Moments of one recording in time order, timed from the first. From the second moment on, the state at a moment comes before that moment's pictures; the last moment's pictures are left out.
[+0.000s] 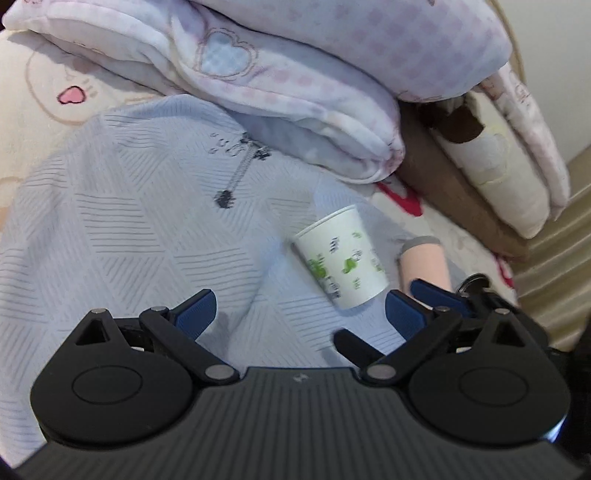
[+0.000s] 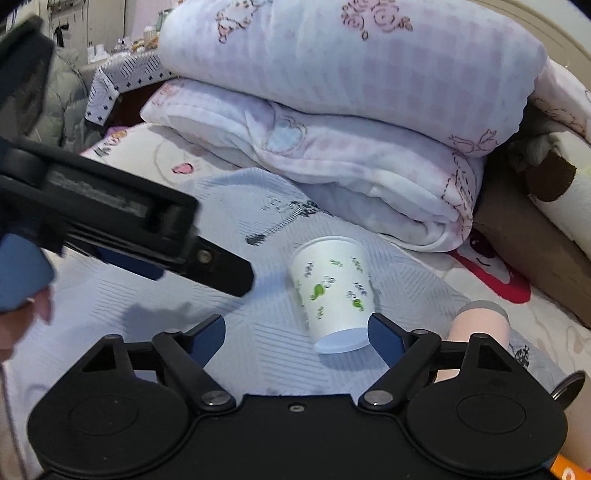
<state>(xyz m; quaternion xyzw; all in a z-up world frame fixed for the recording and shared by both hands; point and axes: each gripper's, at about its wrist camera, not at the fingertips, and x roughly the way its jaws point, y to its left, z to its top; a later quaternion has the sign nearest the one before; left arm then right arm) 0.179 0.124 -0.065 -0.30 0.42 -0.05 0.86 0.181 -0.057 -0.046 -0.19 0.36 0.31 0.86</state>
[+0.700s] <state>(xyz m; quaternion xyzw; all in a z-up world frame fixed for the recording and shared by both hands) 0.191 0.135 -0.090 -0.36 0.42 -0.04 0.83 0.218 -0.056 -0.082 -0.19 0.37 0.29 0.86</state>
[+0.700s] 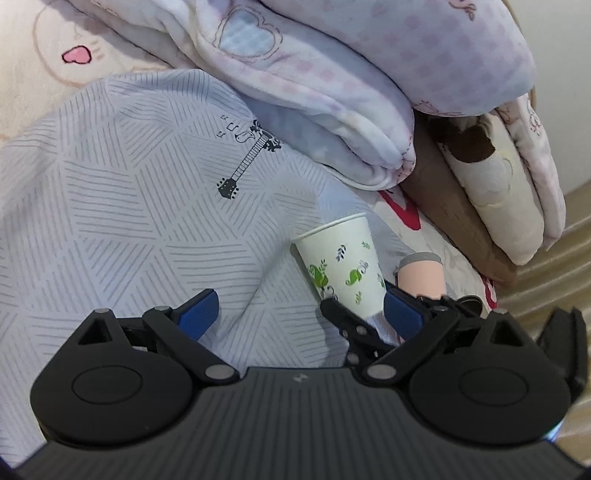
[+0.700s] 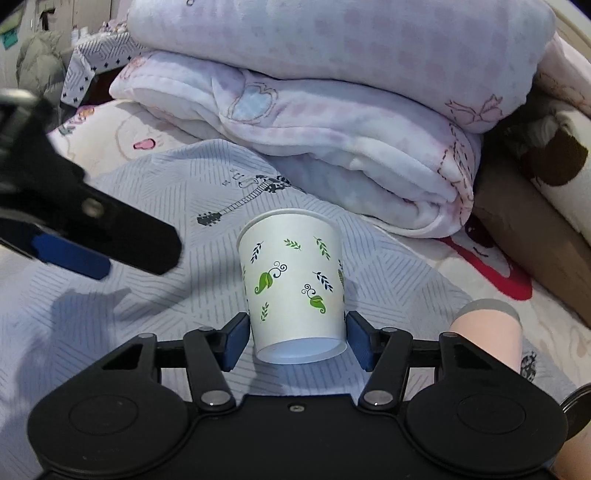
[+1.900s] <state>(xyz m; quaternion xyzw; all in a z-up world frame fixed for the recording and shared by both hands) 0.139 0.048 -0.090 -0.33 0.52 -0.17 0.77 0.101 -0.125 -0.047 -0.09 0.43 0.19 0.88</state>
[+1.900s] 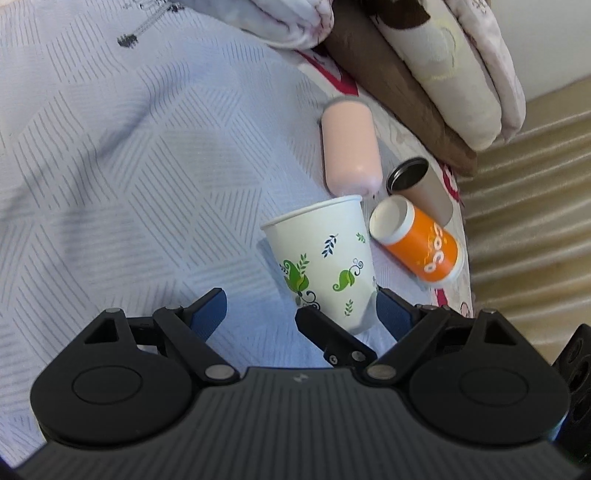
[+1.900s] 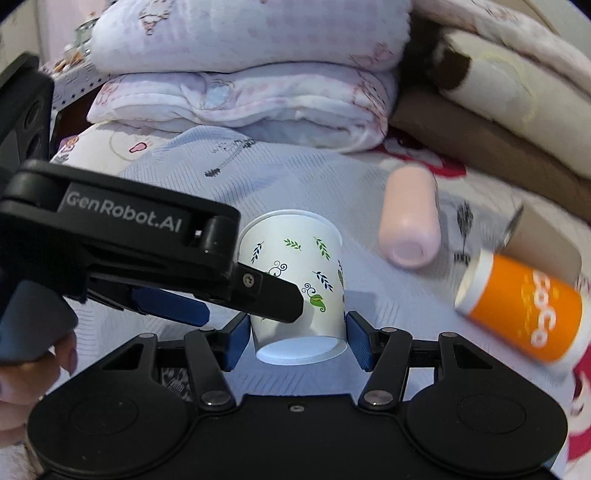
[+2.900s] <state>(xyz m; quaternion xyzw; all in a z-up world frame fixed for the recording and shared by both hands) 0.148 0.025 -0.102 -0.27 0.53 -0.19 0.78 0.101 -0.154 -0.071 0.04 0.54 0.25 0.81</state>
